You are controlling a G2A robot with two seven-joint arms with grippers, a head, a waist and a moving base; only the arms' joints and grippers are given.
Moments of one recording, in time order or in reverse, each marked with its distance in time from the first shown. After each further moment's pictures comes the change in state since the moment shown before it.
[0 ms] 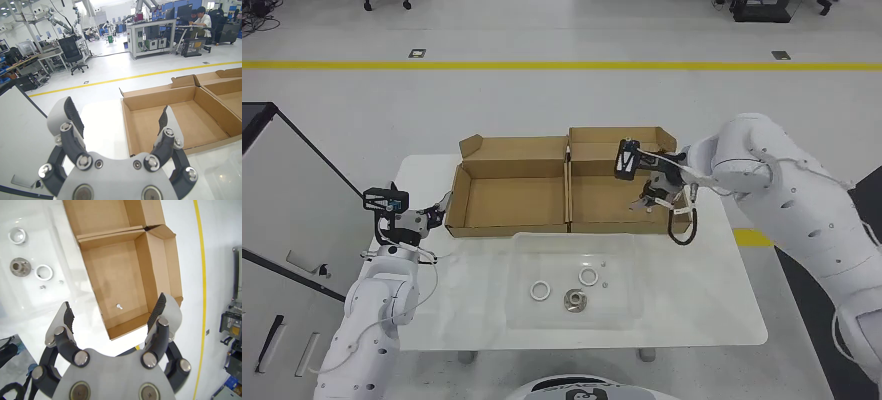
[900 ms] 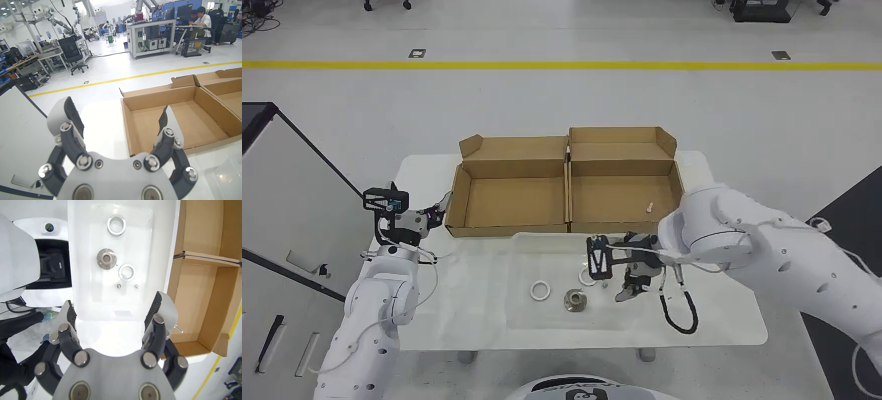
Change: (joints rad) left arm 0.000 0.000 0.000 0.000 0.000 0.000 0.000; right arm -0.012 0.102 -0.291 -0.283 0.185 0.063 0.062
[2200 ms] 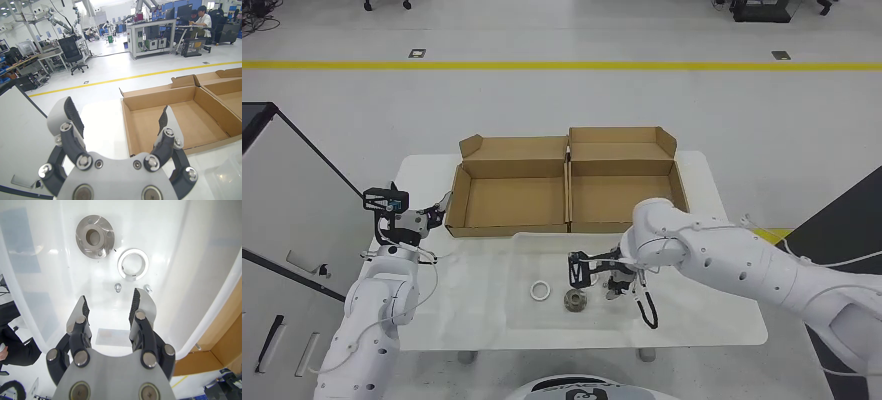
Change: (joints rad) left arm 0.000 0.000 0.000 0.000 0.000 0.000 0.000; right arm 0.105 -0.197 -0.296 0.278 -0.146 0.042 0.002
